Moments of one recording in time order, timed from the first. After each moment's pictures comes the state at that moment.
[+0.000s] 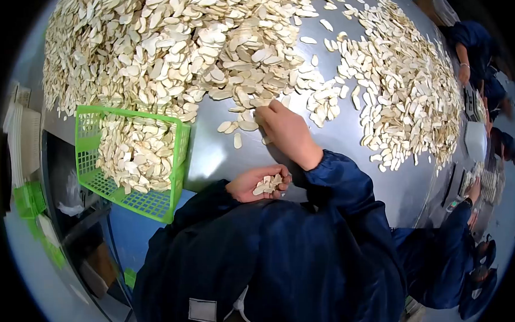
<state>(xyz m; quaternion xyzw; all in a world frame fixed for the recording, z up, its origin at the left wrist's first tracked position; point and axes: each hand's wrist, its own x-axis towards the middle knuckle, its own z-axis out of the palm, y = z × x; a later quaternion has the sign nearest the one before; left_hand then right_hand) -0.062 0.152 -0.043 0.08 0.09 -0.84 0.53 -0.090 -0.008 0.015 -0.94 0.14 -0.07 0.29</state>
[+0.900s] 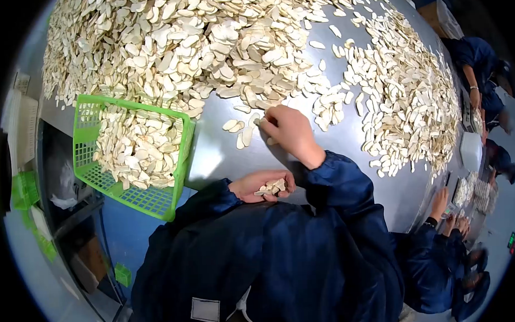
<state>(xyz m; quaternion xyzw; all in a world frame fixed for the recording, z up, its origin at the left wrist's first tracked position) -0.065 0.154 -0.053 0.08 0.00 -0.85 0.52 -0.079 -0.009 0.009 -0.91 0.19 -0.03 0.37</state>
